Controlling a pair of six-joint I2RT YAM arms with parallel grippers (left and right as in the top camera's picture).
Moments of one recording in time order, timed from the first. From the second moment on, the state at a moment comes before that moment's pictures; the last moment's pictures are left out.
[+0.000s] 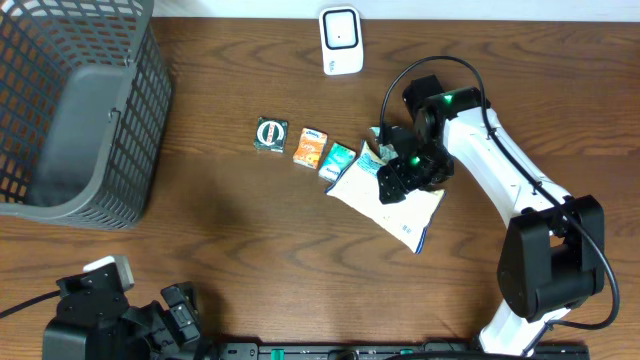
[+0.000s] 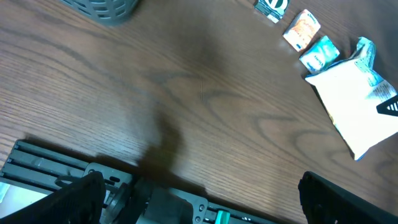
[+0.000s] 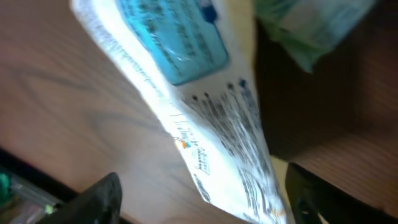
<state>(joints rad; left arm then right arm) -0.22 0.58 1.29 -1.67 -0.09 -0.59 0.31 1.88 1.46 -1.22 -0.26 -0.19</state>
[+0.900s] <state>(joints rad) -0.22 0.58 1.29 -1.67 -0.09 -0.59 0.39 1.87 1.18 -0.89 -0.63 -0.08</state>
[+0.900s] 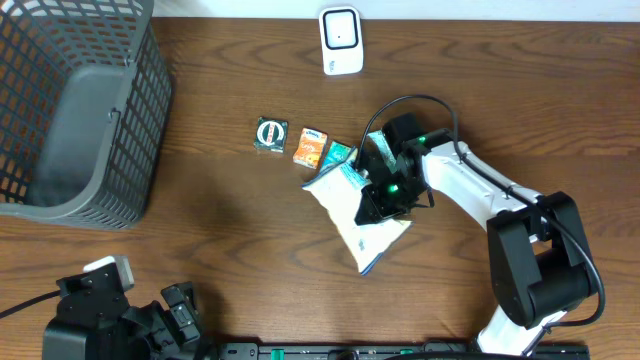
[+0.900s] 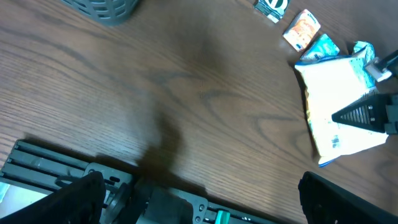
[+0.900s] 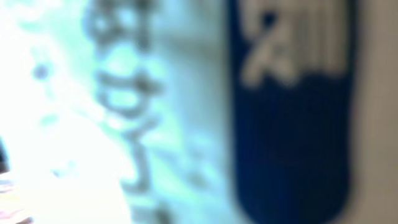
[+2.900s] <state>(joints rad) -0.22 0.58 1.29 -1.67 -0.09 -0.59 0.44 1.77 1.51 -0.46 0.12 0.08</state>
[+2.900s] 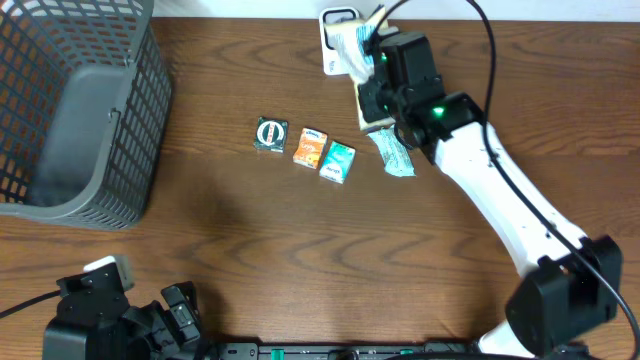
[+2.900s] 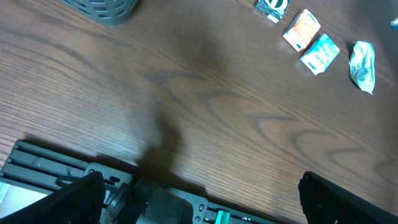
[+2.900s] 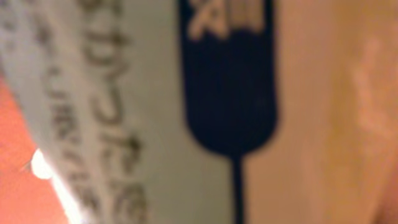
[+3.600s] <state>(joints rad) -0.22 0.58 1.29 -1.67 -0.09 -0.59 0.50 2.45 1.79 0.68 0.62 -0.85</state>
